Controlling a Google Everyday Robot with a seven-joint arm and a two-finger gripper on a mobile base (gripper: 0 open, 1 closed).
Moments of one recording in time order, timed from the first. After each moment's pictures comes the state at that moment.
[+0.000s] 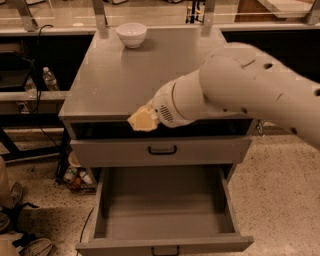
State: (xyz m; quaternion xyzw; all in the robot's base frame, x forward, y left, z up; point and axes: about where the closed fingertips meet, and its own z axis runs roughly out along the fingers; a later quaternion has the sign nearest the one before) arm 0.514 0.035 0.890 -0.41 0.81 0.17 0.38
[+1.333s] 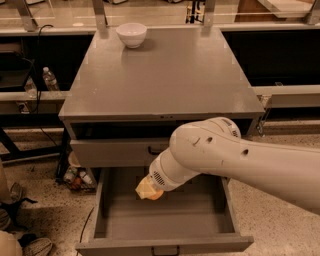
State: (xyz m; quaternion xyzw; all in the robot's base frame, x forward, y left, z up) arm 0.435 0.025 0.705 -0.37 0.90 0.16 0.18
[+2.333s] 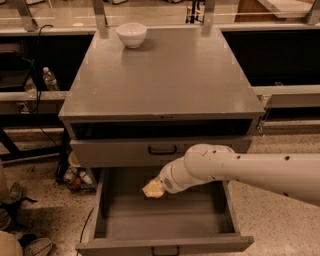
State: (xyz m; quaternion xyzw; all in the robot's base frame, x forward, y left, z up) arm 0.492 0.018 0.602 -0.37 0.87 0.21 0.23
